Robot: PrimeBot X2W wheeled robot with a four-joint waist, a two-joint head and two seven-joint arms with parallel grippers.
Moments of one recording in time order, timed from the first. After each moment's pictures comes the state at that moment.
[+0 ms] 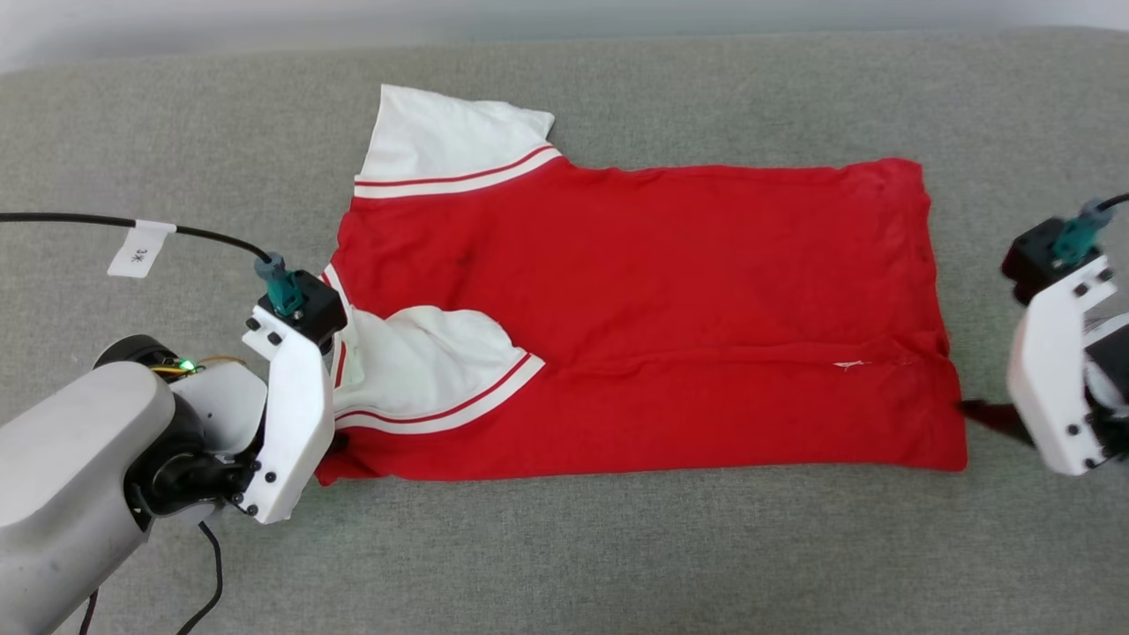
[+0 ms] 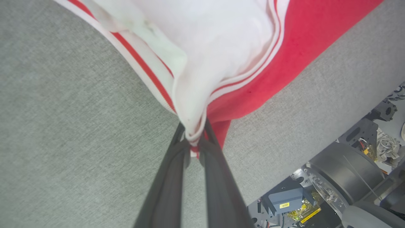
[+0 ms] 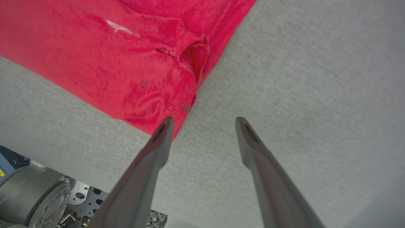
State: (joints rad) left arm -0.85 0.87 -1.06 0.13 -1.14 -0.11 0.82; right arm -0.67 -0.81 0.65 0.18 0.83 0.13 0.97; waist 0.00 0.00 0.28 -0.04
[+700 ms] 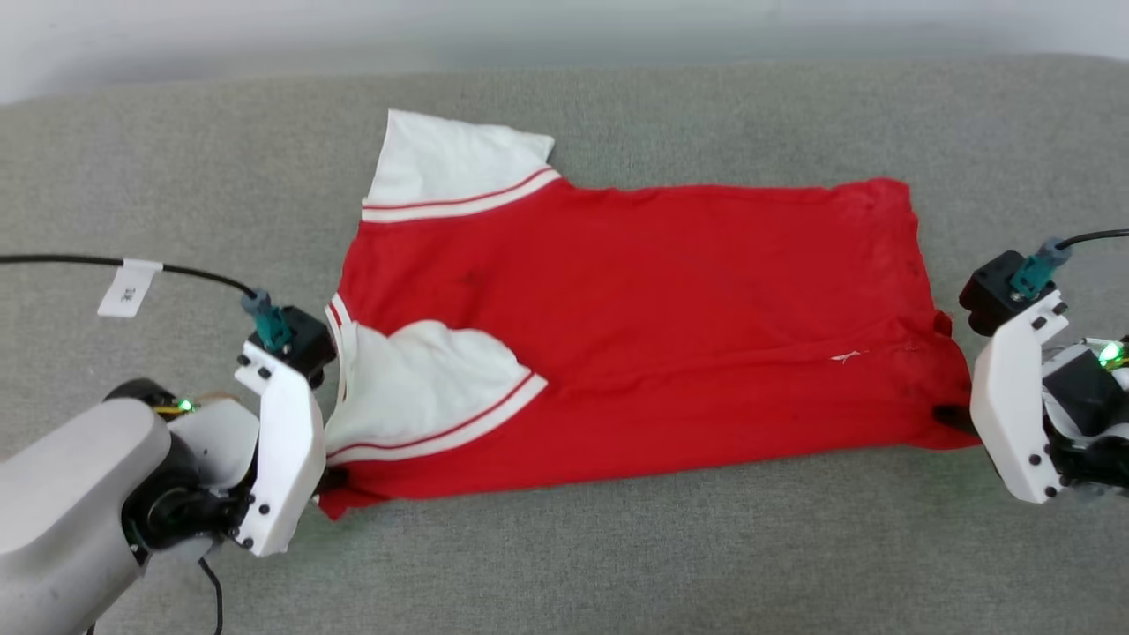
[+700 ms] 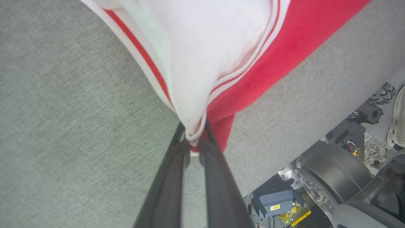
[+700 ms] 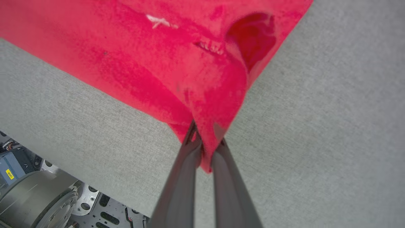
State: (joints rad) left arm -0.79 0.88 -1.07 0.16 -1.17 -0.12 0.76; right arm -0.66 -0.76 0.73 0.24 0.88 0.13 0.83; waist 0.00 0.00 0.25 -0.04
